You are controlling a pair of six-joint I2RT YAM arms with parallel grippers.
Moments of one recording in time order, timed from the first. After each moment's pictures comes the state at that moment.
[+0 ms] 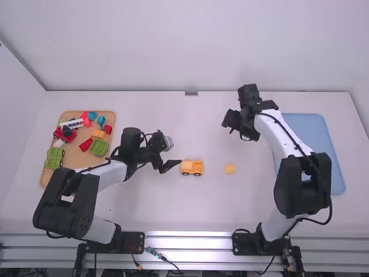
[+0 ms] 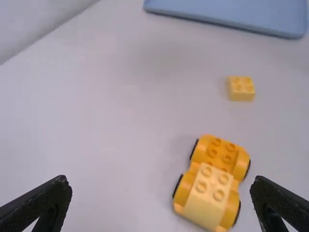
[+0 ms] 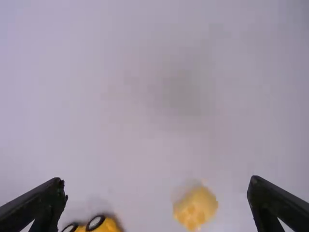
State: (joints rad) left arm -0.16 1.56 0.57 0.31 0.80 0.58; right arm 0.20 1.77 1.35 -0.76 -0.01 0.48
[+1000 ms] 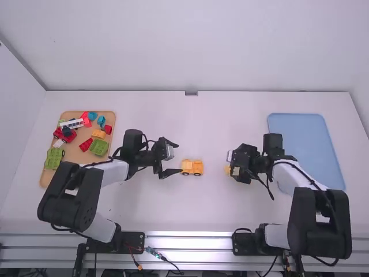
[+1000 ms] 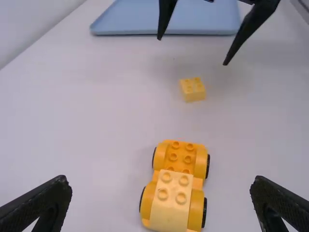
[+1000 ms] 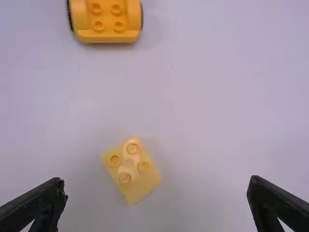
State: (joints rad) left arm -0.16 1.63 0.57 0.32 1.01 0.80; right arm -0.05 1.49 0.64 -0.37 -0.63 -1.50
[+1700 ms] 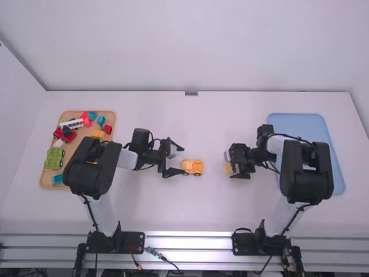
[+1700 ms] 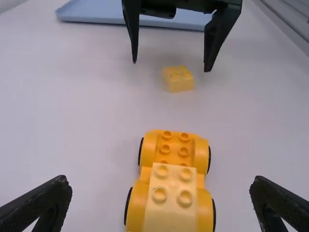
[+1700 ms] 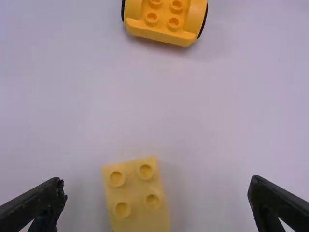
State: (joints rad) left arm -0.17 1.93 0.71 0.35 1.15 0.83; right arm -0.05 1.92 0.96 -0.69 -0.72 -1.87
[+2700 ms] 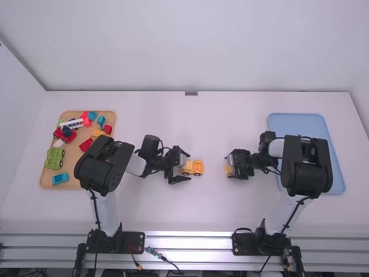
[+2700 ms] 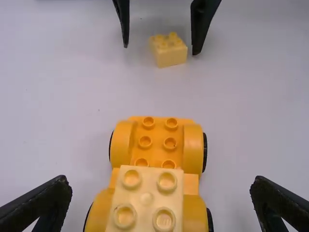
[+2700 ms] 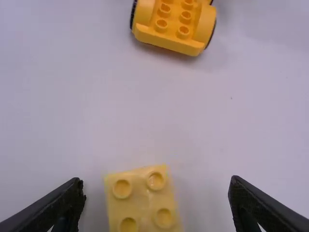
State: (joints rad) left arm -0.28 2.00 0.65 0.51 0.99 0.84; right arm -0.11 1.98 0.89 -0.56 -0.86 -1.96
